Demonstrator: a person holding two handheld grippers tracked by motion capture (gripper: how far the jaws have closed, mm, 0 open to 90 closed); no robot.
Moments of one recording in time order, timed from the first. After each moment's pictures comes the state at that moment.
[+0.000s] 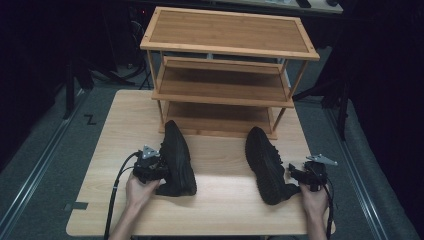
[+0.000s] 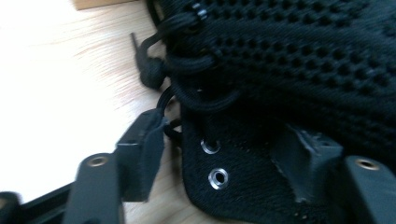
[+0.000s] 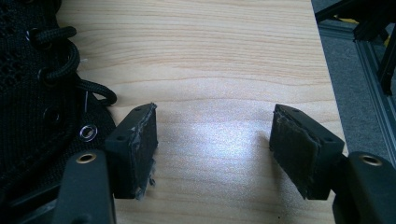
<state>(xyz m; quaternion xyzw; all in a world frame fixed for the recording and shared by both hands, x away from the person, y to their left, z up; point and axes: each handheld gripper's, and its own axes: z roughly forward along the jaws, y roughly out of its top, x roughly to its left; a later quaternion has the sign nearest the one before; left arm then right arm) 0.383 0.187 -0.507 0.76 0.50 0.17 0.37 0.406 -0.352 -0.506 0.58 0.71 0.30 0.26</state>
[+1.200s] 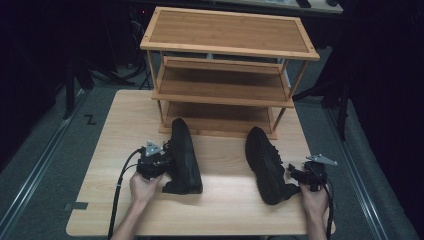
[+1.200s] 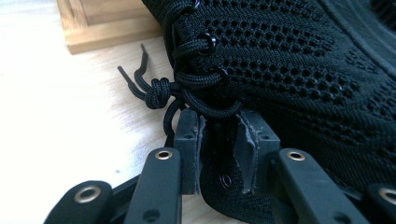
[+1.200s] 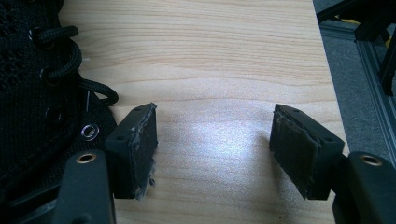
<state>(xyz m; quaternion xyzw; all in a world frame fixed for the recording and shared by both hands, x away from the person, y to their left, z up) 0.383 0.174 -0.488 0.75 0.49 0.19 0.40 0.406 -0.352 -0.506 0.58 0.71 0.30 0.26</state>
